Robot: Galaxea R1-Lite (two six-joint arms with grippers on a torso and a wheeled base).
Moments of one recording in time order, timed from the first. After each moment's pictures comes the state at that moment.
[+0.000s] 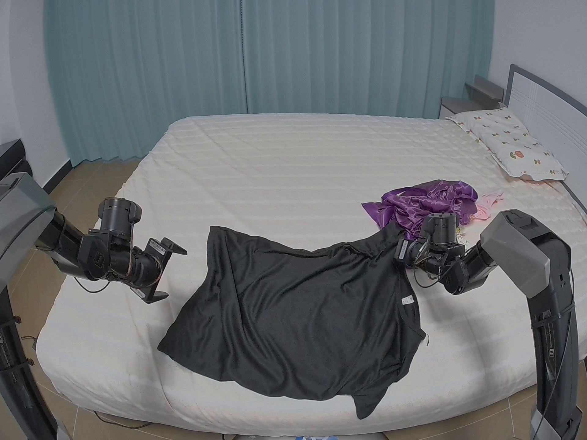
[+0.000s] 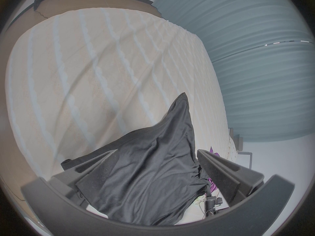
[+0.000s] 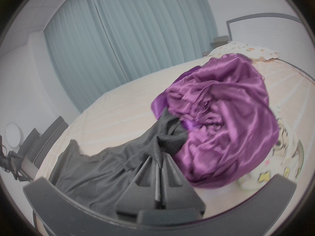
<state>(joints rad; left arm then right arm) -0.05 2.08 -1.03 -0.24 -0.22 -1.12 0.16 2.58 -1.41 -0.78 -0.03 0.36</state>
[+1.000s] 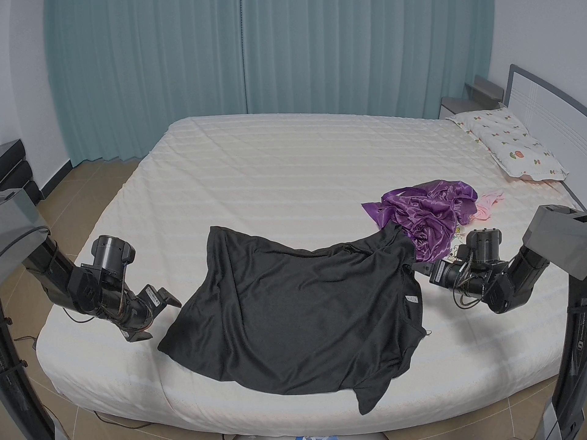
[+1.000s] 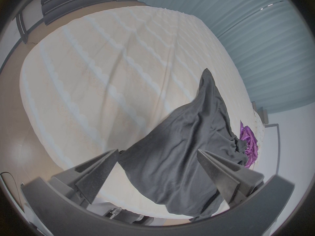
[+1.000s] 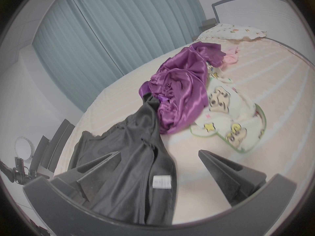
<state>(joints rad) -0.04 2.03 -0.76 -0.25 -0.15 -0.84 0.09 2.29 -0.82 -0.90 0.14 0.43</state>
